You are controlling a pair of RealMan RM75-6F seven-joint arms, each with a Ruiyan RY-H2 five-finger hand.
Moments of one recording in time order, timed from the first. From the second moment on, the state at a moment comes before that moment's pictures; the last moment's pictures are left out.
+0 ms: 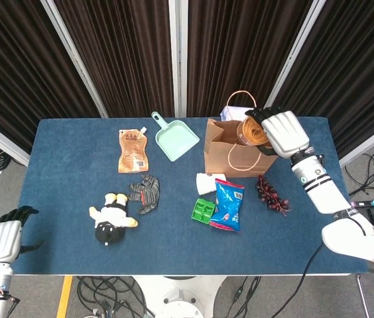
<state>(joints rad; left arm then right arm) -0.08 -1.33 -0.05 -1.47 1.35 1.39 0.08 0.88 -1.10 0.26 -1.49 -1.17 0.89 -0.18</state>
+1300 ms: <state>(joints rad) -0.07 -1.33 -0.05 -1.47 1.36 1.40 0.08 0.86 -1.06 0.26 -1.53 -1.10 0.84 -0.15</state>
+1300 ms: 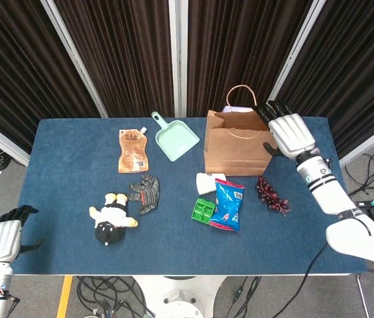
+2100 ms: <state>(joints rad) -0.10 -1.33 -0.06 -1.48 1.38 1.40 0.09 0.56 -1.02 0.02 -1.52 -1.48 0.96 0.16</state>
